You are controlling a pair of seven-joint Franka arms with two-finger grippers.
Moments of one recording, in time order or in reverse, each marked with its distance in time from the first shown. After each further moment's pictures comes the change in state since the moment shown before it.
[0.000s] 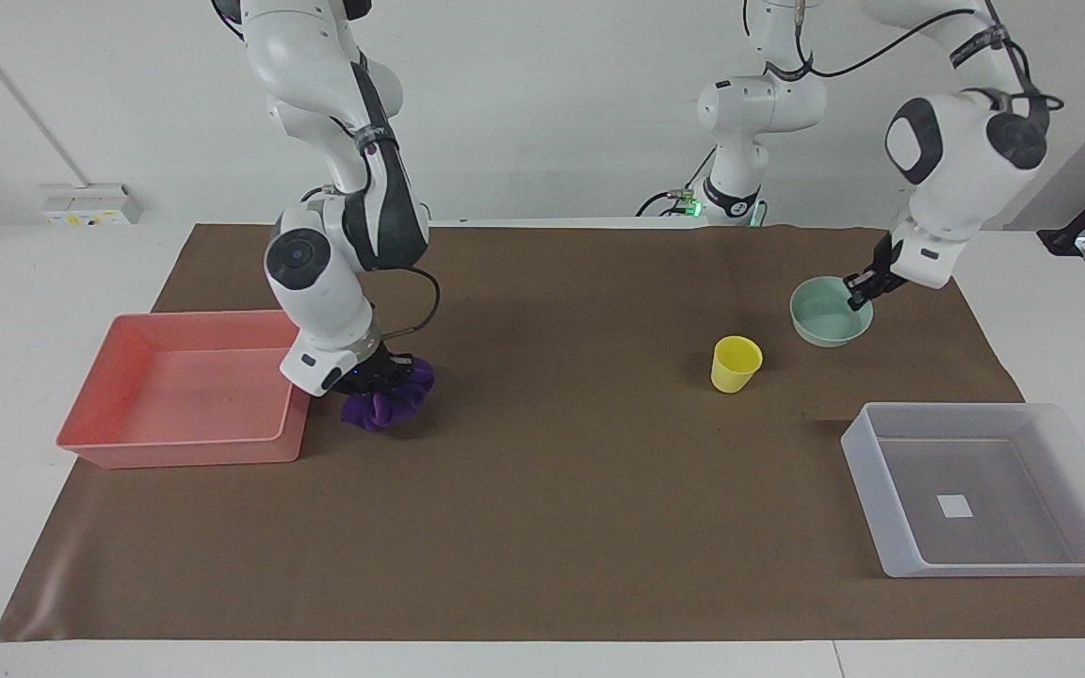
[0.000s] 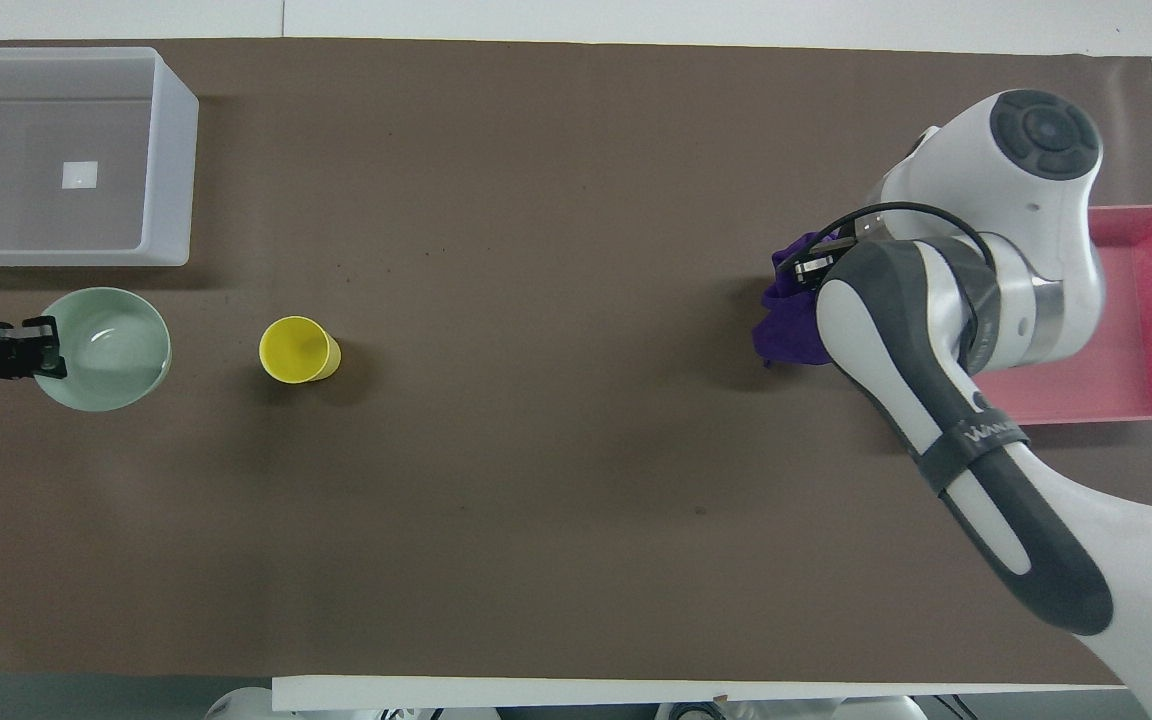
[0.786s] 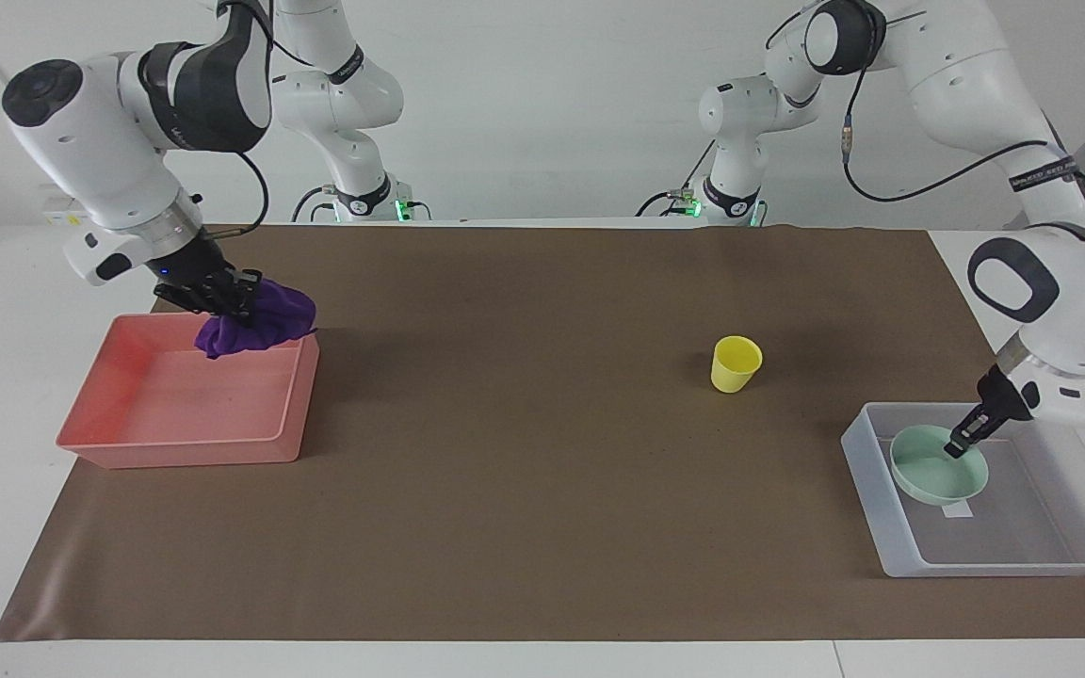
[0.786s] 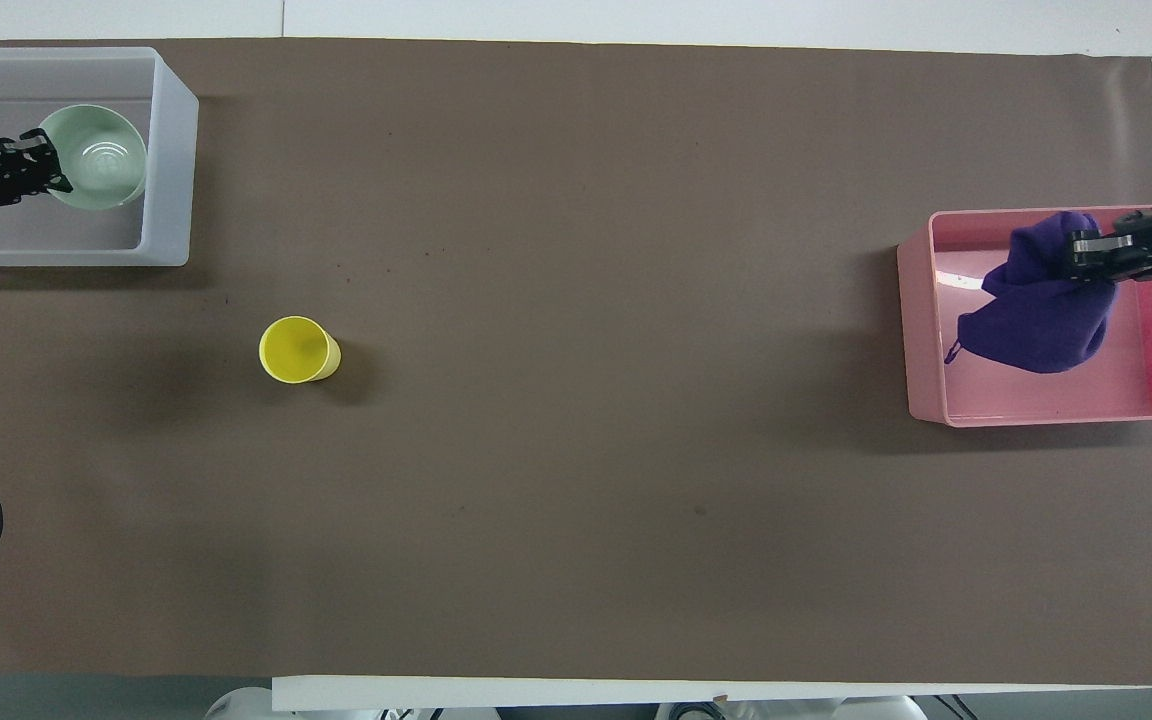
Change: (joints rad) left arm 0.114 0.678 0.009 0.450 -0.134 0.421 -0.005; right arm -0.291 -0.175 -0.011 0.071 -0.057 -0.231 -0.093
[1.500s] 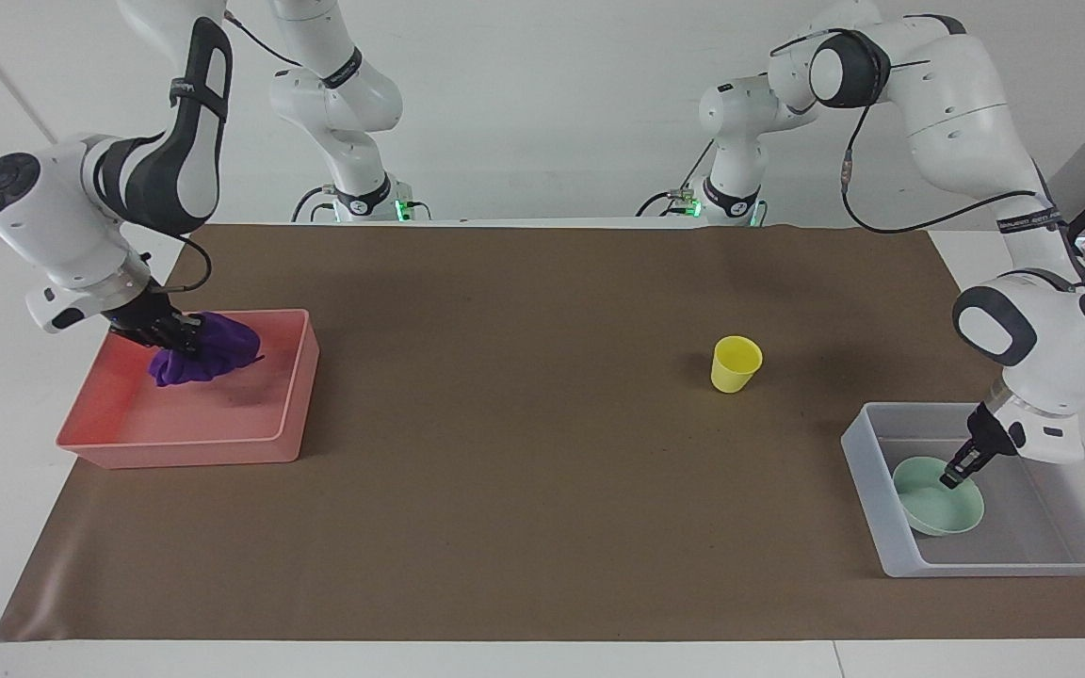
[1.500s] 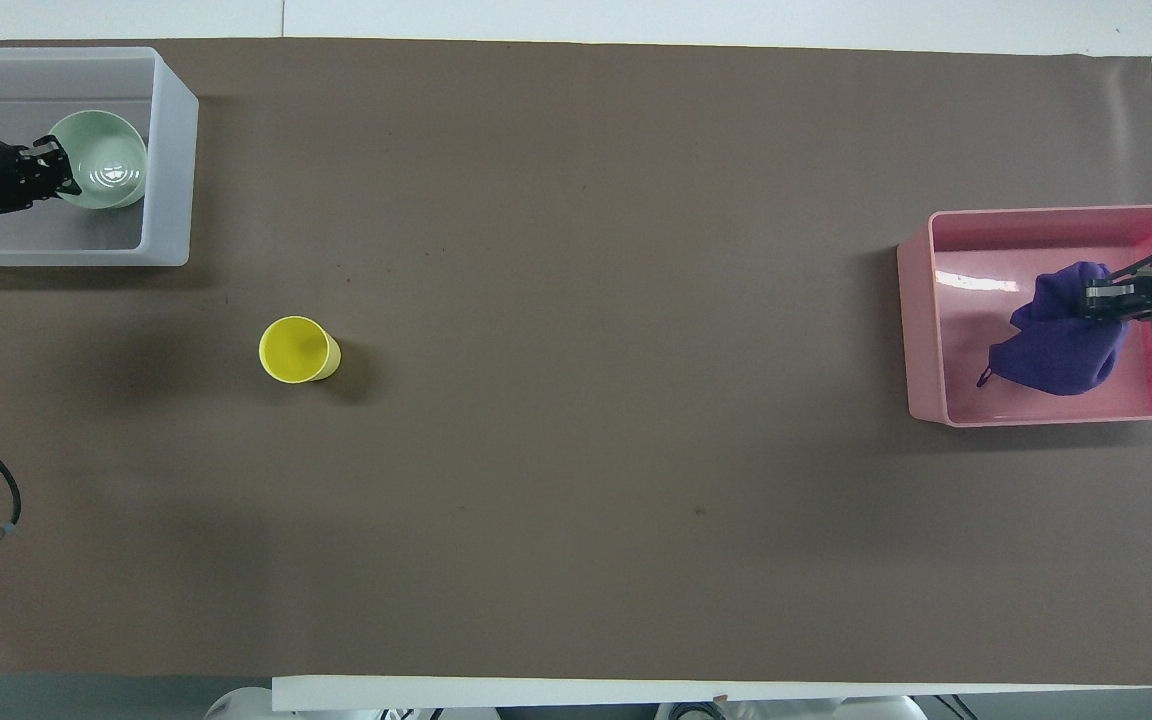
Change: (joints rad) left arm 0.007 0.064 0.024 0.016 -0.007 0.058 -0.011; right arm -0.144 0.107 0.004 -0.213 -0.015 0.301 -0.111
